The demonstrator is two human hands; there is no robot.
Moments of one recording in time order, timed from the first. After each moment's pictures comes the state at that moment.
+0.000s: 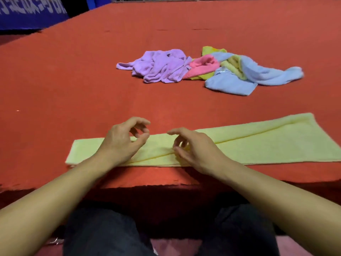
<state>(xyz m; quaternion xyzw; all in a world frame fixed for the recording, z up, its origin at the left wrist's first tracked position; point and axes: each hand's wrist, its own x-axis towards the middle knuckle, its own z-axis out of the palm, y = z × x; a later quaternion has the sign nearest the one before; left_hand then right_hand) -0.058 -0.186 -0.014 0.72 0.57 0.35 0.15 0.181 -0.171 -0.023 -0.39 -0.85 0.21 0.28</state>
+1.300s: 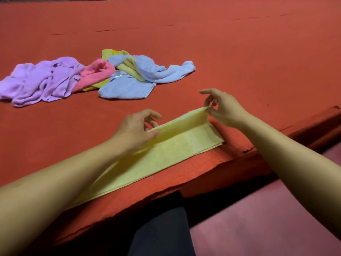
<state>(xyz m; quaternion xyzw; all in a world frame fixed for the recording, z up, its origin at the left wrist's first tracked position) 0.261 -0.073 -0.009 0.81 0.45 0.26 0.28 0.563 -0.089 -0.003 -0.63 -0.72 0.07 0.29</state>
